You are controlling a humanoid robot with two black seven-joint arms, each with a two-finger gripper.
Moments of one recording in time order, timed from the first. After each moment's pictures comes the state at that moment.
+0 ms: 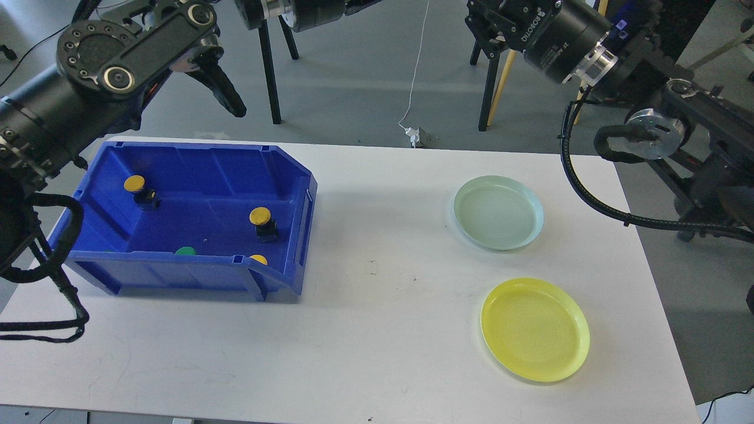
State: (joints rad) left arm -1.38 0.26 -0.45 -0.79 0.85 -0.49 -0.29; right arm 1.06 -0.45 0.61 1.05 -0.40 0.42 0.37
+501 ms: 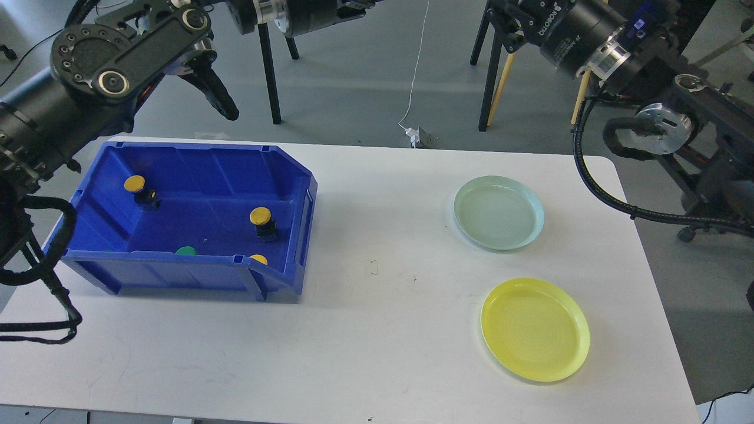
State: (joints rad) left arm -1.37 0.29 -0.45 -0.80 0.87 -0.49 -0.29; right arm 1.06 -0.46 0.61 0.92 -0.40 0.38 0.33
